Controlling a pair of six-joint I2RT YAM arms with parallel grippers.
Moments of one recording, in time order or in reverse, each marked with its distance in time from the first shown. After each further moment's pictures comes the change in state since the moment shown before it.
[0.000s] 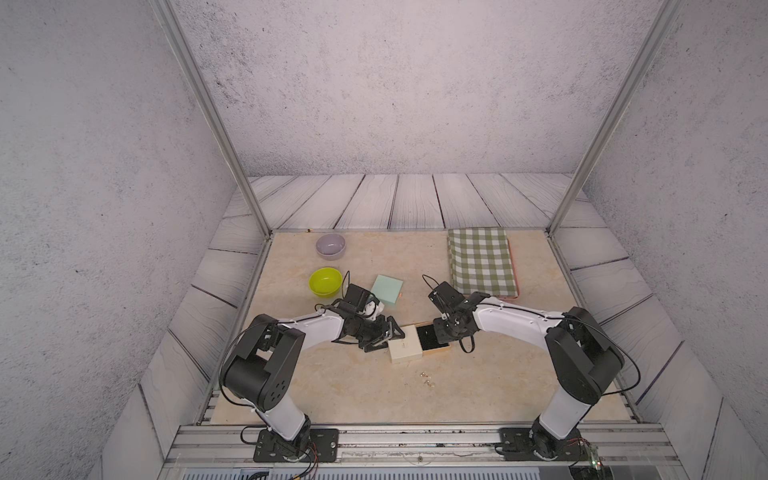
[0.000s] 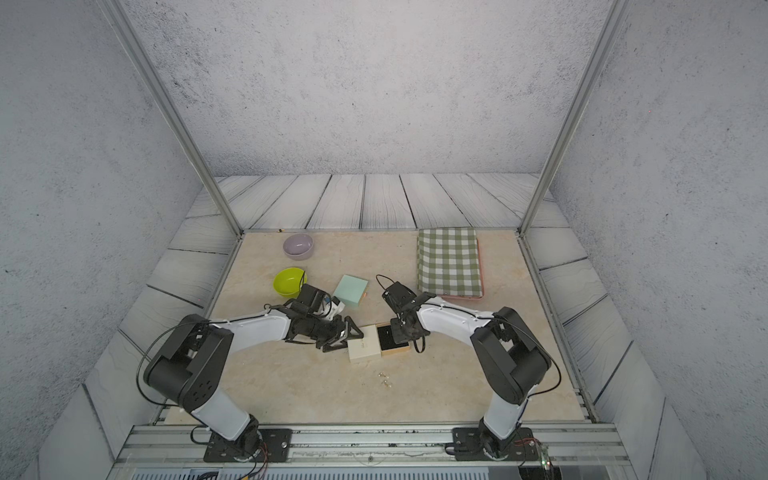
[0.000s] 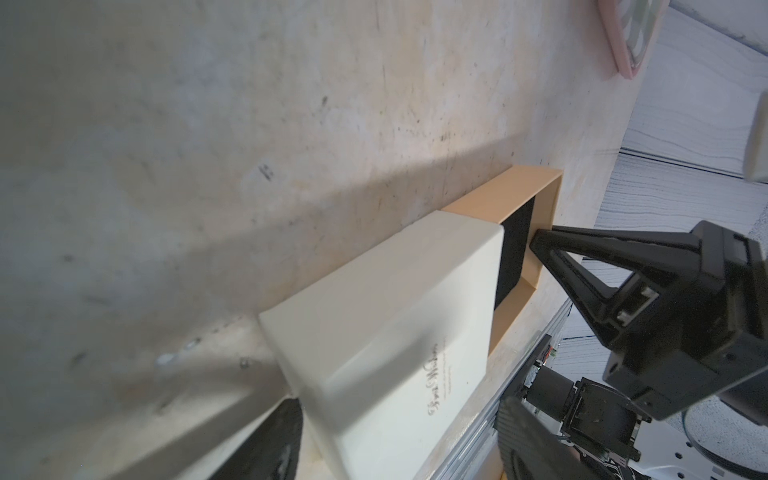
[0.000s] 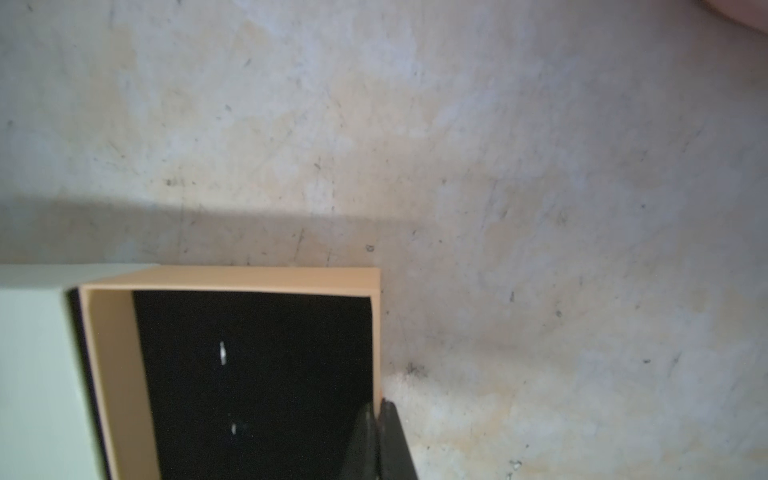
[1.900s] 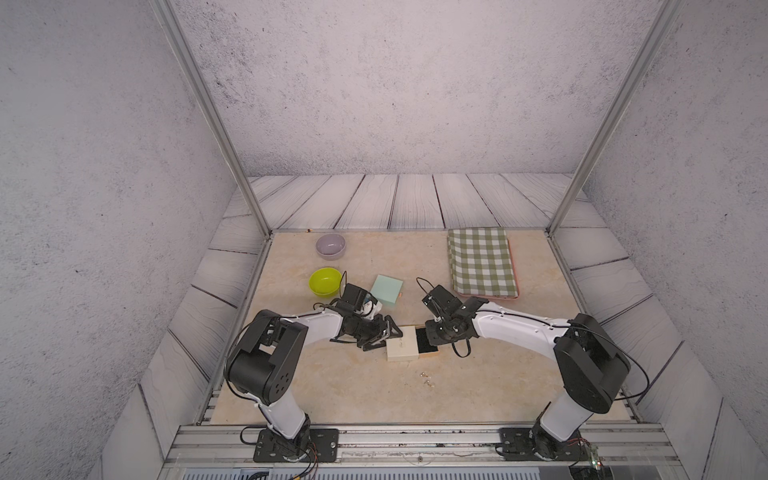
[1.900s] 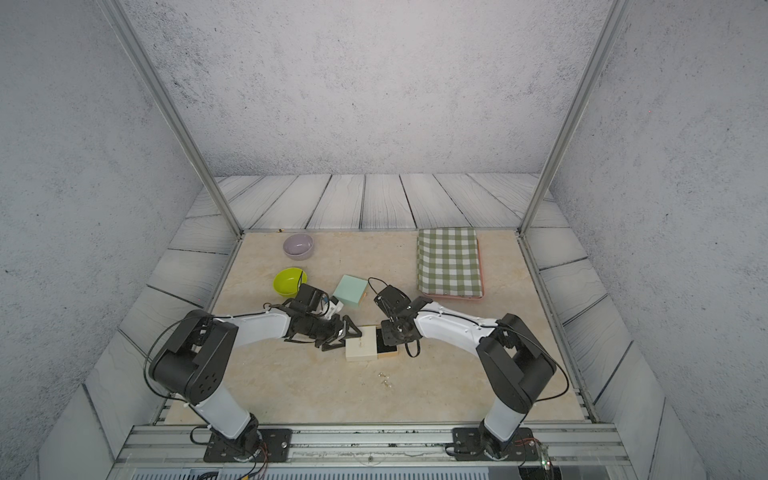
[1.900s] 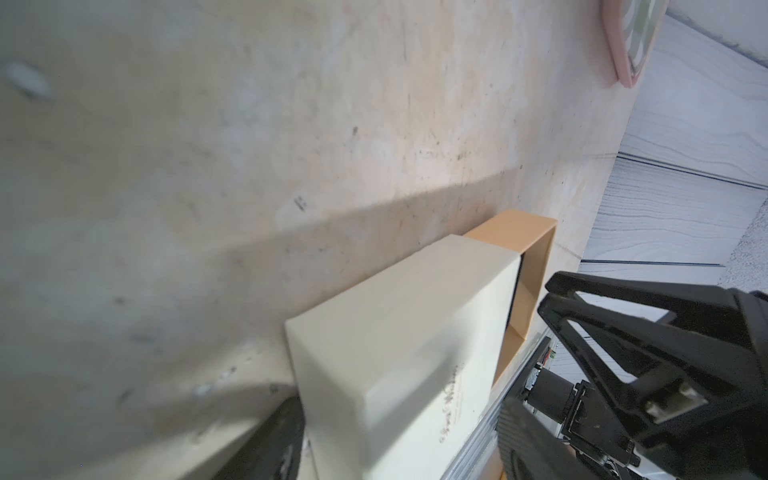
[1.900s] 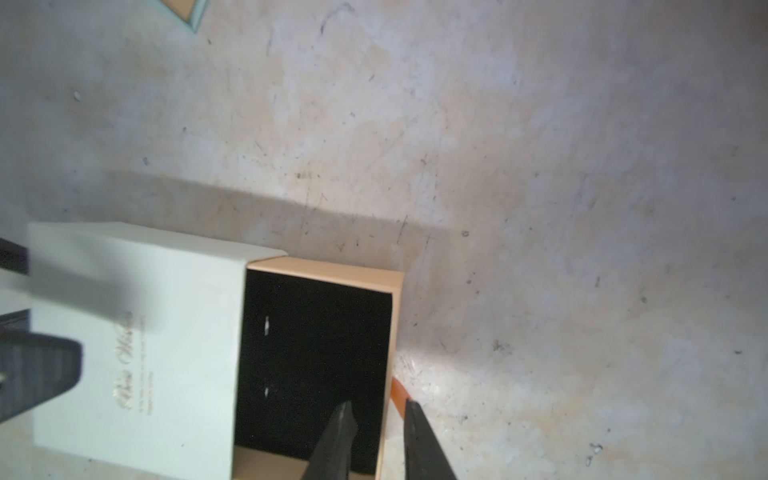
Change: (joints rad) left arm 0.048 0.041 0.006 0.008 0.026 0.045; right arm 0.066 -0.058 -0.003 0.041 -0.054 0.078
